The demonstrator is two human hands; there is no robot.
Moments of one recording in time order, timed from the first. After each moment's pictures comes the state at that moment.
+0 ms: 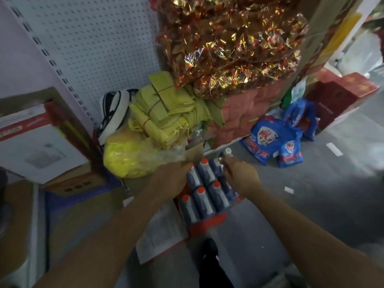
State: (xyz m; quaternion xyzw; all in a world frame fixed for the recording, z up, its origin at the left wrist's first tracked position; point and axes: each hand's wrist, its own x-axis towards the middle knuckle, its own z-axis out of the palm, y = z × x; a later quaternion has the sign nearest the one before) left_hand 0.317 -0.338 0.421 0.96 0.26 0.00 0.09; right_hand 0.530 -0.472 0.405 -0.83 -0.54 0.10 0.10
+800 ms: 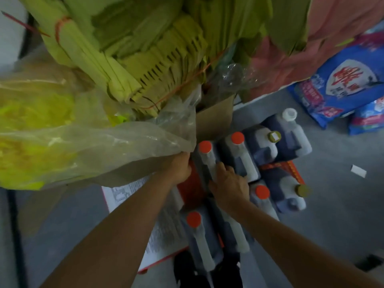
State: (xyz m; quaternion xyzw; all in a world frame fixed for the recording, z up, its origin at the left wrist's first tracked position) left_hand 0.441 -0.149 -0.040 0.84 0.41 -0.16 0.33; right_hand 0.563 -0.301 -0.020 -0.84 -0.44 0.32 -0.01
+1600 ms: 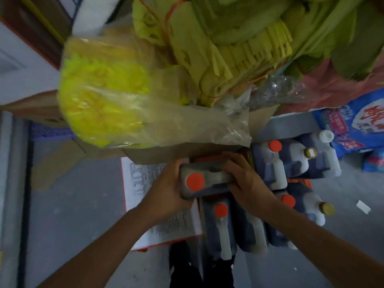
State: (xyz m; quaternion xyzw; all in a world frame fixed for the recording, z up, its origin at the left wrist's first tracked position) left_hand 0.285 -0.208 0.037 0.73 0.46 0.08 0.50; right_hand 0.529 -0.280 0.047 -0.66 -0.65 0.34 0.18
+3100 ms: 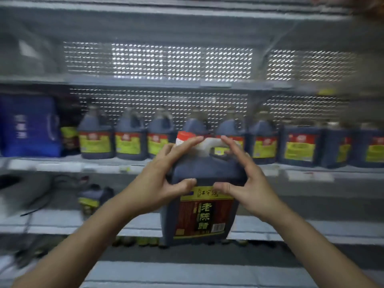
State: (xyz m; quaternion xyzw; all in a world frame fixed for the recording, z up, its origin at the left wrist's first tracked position) left_hand -0.256 -1.019 0.849 0.42 0.79 0.38 -0.22; right_hand -0.220 -0.771 0.835 0.25 -0.81 0.47 0.27
